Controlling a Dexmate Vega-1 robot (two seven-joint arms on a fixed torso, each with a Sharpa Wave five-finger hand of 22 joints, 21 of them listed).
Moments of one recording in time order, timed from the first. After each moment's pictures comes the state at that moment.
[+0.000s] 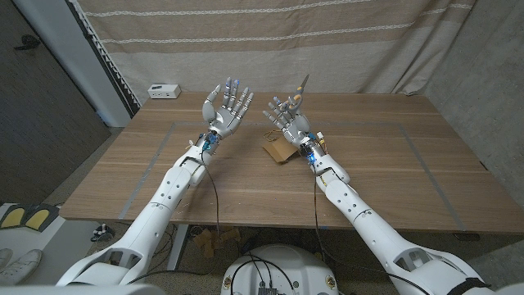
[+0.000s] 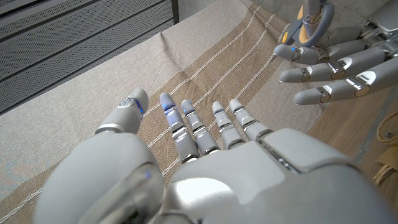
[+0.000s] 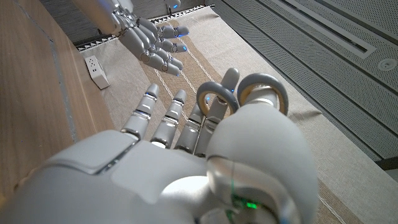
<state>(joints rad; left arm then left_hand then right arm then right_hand) 0.86 0.29 0.17 -1.35 -1.41 0.18 -0.59 0.60 -0.15 0.73 -0.15 0.23 0.70 -0.22 0.37 0.22 0.49 -0.21 0.23 0.36 0.29 -0.04 0.21 0.21 0.17 -0.04 0.41 0.18 -0.84 -0.14 -0.41 -1.25 1.08 0.24 0.58 0.99 0.09 -0.21 -0.07 0.52 0.78 -0.07 0.85 0.30 0.63 -0.14 0.32 0.25 0.45 -0.04 0.21 0.20 0.30 0.17 0.28 0.20</state>
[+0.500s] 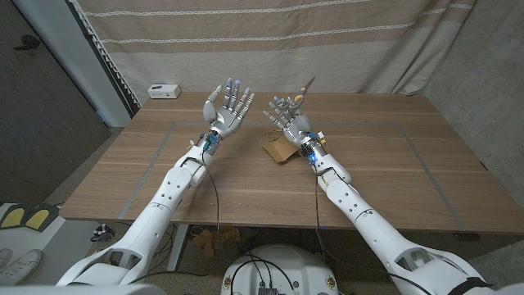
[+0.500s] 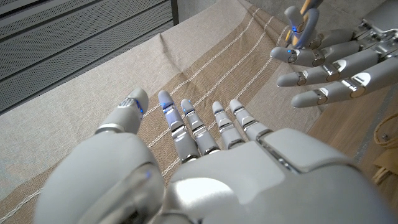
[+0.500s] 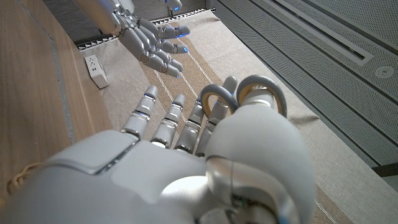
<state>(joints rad) 0.86 0.29 0.17 -1.35 -1.41 0.17 -0.60 0.60 -0.15 0.73 -0.15 0.23 0.74 -0.22 0.38 0.21 0.50 -0.21 0.23 0.36 0.29 -0.04 0.21 0.21 0.17 -0.04 0.41 0.18 -0.83 -0.15 -0.41 -1.25 1.06 0.25 0.59 0.99 0.10 -0.22 -0.08 0.52 0.65 -0.15 0.69 0.19 0.60 -0.14 0.32 0.22 0.38 -0.04 0.19 0.19 0.28 0.18 0.26 0.20</state>
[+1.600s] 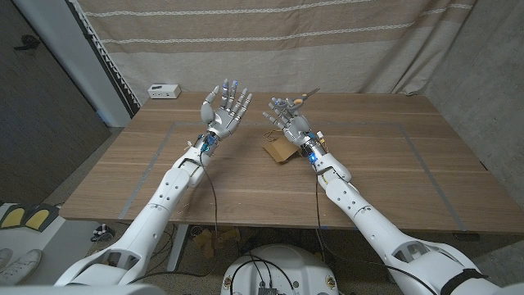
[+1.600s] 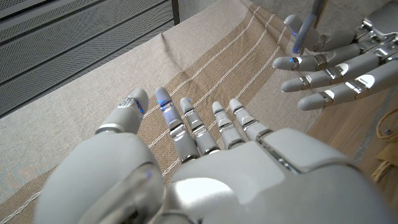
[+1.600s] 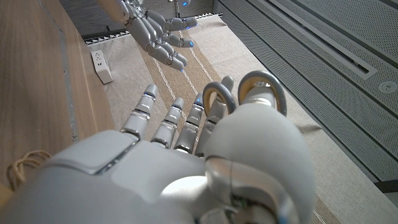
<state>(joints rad) 0.86 0.30 0.16 -1.34 -1.41 0.17 -0.61 0.60 -0.15 0.73 -0.16 0.23 0.81 -0.22 0.39 0.21 0.53 -0.22 0.24 0.35 0.29 -0.04 0.21 0.21 0.18 -0.04 0.40 0.19 -0.79 -0.14 -0.42 -1.16 1.02 0.30 0.61 0.99 0.10 -0.23 -0.08 0.53 0.80 -0.09 0.62 0.18 0.55 -0.10 0.30 0.20 0.36 -0.04 0.19 0.19 0.32 0.18 0.25 0.19</state>
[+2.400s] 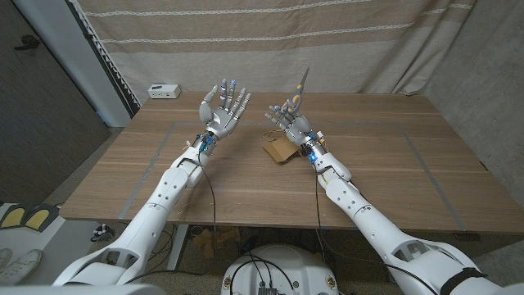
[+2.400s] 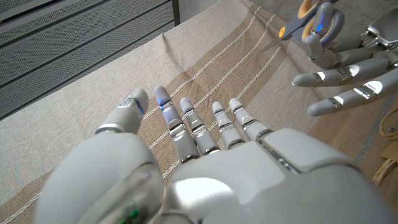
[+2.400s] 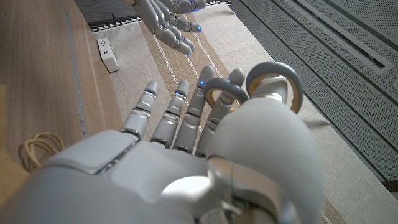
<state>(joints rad) 0.85 0.31 0.16 -1.33 -1.41 0.17 -0.62 0.60 -0.15 0.73 -0.16 0.23 0.83 -0.22 0.40 0.20 0.53 -0.22 0.24 0.35 0.29 -0.04 0.21 0.21 0.18 -0.04 0.40 0.19 -0.79 -0.14 -0.42 -1.16 1.00 0.29 0.55 1.02 0.09 -0.23 -0.09 0.53 0.87 -0.10 1.08 0.45 0.86 -0.07 0.64 0.52 0.61 -0.06 0.28 0.24 0.38 0.15 0.24 0.19</state>
